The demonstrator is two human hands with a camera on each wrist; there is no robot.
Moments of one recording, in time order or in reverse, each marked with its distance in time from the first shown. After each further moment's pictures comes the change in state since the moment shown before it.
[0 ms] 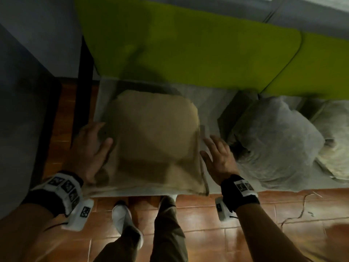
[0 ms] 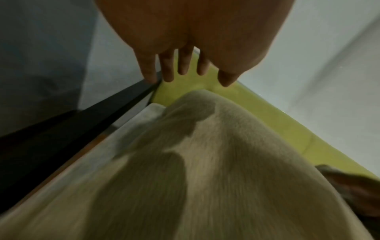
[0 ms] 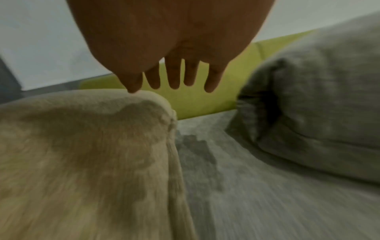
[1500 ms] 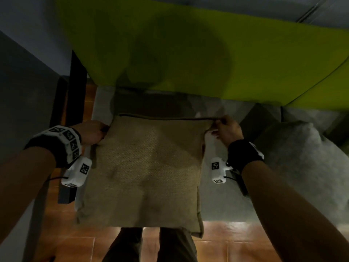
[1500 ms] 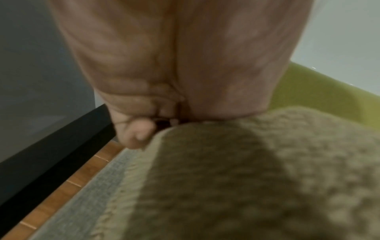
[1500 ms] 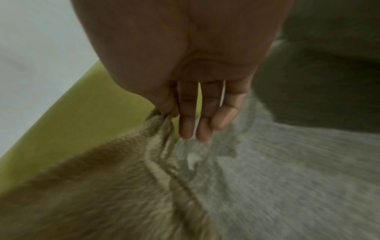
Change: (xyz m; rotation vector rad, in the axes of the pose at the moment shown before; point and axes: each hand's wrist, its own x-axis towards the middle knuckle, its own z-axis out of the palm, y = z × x) left_hand 0.194 0.029 0.001 0.376 -0.659 -0.293; right_hand 0.226 0.036 -0.035 0.646 -0.154 0.405
